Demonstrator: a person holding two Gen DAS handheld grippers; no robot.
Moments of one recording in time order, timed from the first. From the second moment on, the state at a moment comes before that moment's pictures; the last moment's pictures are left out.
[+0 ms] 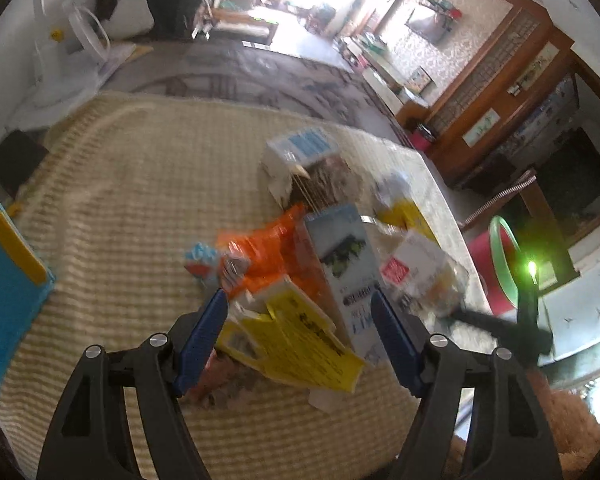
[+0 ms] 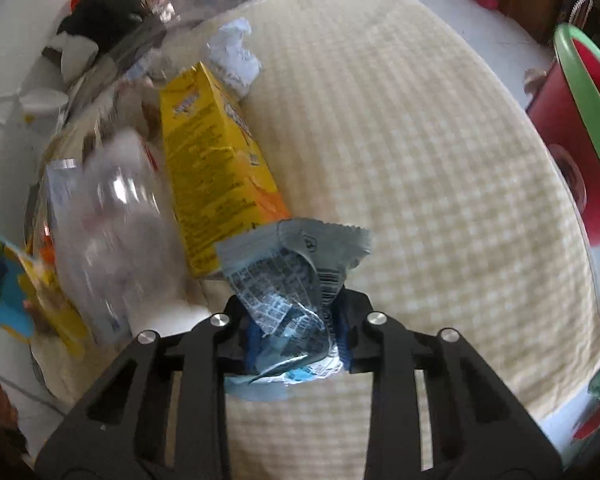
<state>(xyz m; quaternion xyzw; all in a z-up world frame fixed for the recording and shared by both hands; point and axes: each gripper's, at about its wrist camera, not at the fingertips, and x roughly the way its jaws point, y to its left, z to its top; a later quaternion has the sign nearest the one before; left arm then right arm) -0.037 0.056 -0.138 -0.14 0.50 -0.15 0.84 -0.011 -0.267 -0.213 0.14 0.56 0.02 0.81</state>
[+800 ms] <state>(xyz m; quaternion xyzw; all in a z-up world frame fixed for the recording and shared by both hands) -0.006 0.015 -0.213 -0.20 0.59 -0.13 0.77 0.001 -0.231 -0.167 0.11 0.51 0.06 0.85</state>
